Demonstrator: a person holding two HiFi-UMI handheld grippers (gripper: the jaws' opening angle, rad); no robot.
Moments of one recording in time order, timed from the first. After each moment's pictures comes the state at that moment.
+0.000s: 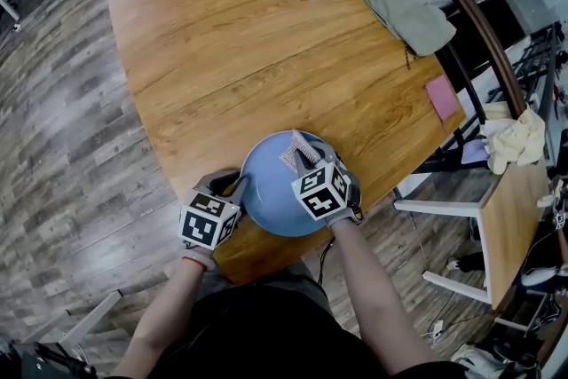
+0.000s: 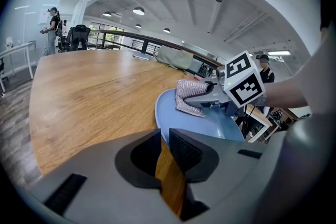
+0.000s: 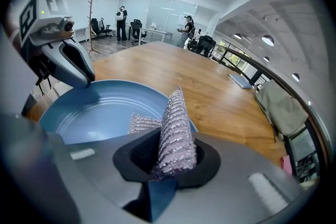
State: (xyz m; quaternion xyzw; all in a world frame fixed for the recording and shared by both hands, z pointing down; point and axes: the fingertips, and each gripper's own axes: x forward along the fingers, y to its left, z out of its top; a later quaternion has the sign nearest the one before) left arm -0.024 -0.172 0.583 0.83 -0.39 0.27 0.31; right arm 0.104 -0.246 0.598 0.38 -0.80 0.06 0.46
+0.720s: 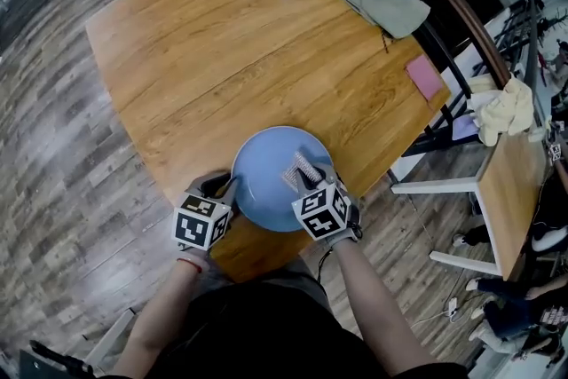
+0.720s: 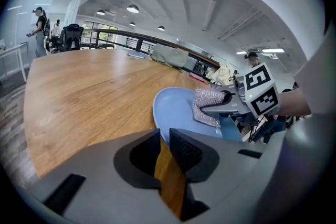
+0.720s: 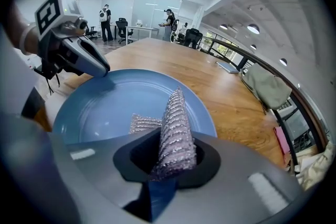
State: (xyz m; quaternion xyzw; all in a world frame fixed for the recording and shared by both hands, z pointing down) left arm -0.023 -0.173 0.584 0.84 -0.36 0.28 0.30; right arm 0.135 -0.187 0.597 0.43 -0.77 0.11 0.46
